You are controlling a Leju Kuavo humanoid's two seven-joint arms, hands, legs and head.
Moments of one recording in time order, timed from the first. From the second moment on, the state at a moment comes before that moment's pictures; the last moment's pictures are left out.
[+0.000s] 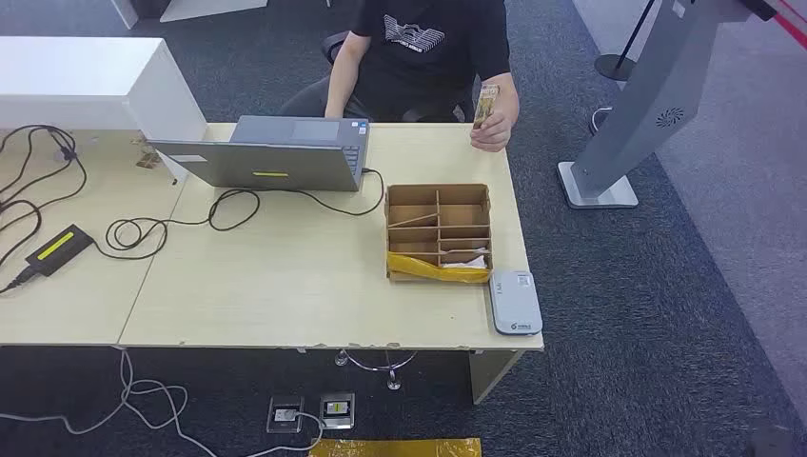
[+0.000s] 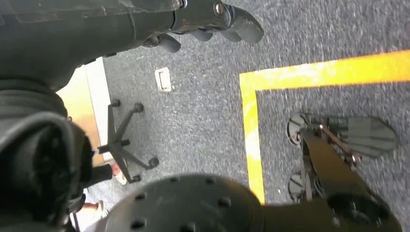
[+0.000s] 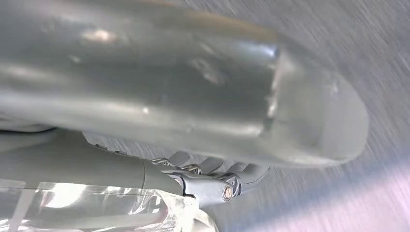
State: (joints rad) left arm -0.19 0.15 -1.45 -0.16 1.32 0.23 0.16; right arm -0.16 -0.37 -0.54 -0.18 -0.05 -0.23 -0.19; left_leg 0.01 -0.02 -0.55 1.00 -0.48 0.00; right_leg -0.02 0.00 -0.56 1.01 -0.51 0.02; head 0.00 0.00
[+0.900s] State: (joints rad) left arm -0.19 0.18 -1.45 -0.16 1.30 0.19 0.15; right arm -0.89 -0.94 -0.60 -0.33 -0.11 -0.02 -0.10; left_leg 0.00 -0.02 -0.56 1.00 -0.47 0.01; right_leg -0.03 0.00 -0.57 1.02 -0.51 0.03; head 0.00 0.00
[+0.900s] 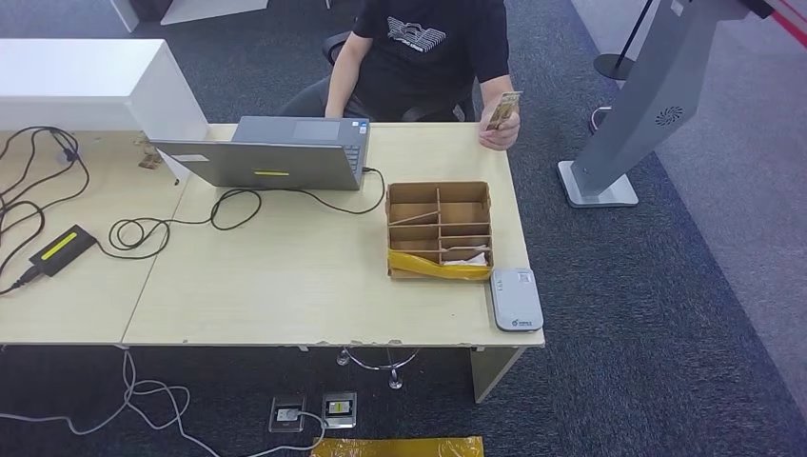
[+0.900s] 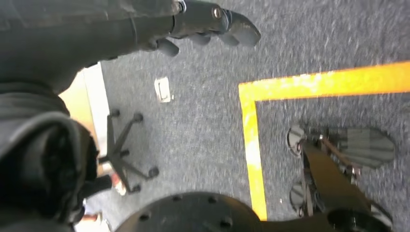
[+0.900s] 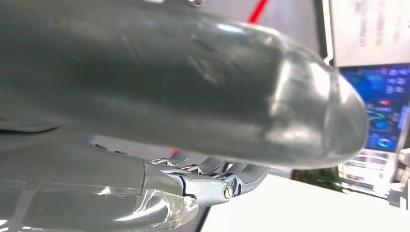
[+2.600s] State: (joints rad) left arm -0.20 0.20 -1.45 -0.16 1.29 0.16 0.10; right arm -1.05 -0.61 0.23 -0.57 0.20 0.37 -0.33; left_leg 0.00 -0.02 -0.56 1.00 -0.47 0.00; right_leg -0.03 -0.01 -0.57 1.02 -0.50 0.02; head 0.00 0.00
